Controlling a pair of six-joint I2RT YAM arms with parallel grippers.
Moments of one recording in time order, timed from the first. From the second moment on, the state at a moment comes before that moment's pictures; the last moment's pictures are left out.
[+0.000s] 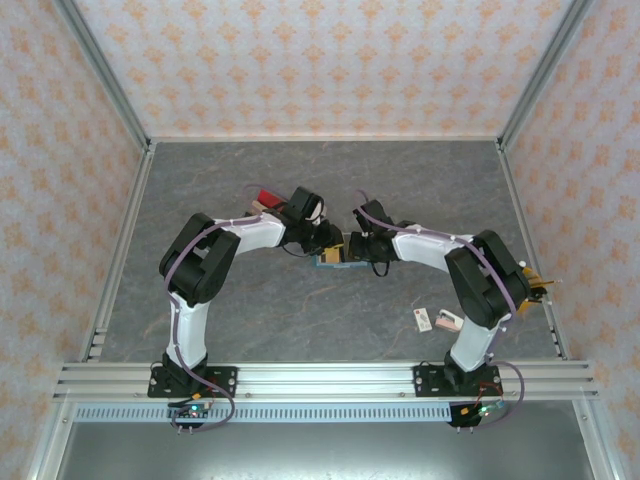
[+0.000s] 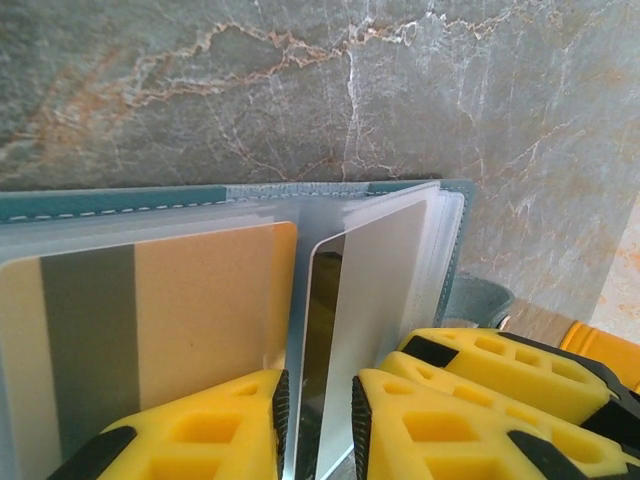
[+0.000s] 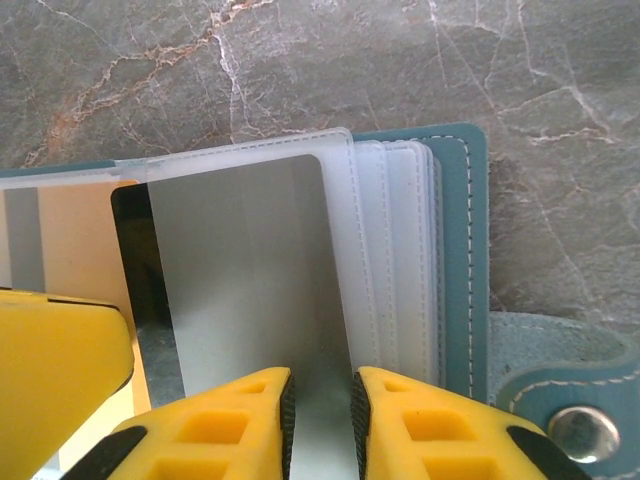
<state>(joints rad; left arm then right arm) -0.52 2.02 1.25 -0.18 0.48 -0.94 0.55 1.76 0.99 -0.31 -0.04 0.64</state>
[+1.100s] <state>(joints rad) -0.53 2.06 1.33 -0.29 0.49 -0.88 0.53 1.77 1.00 -0.32 -0.07 0.66</state>
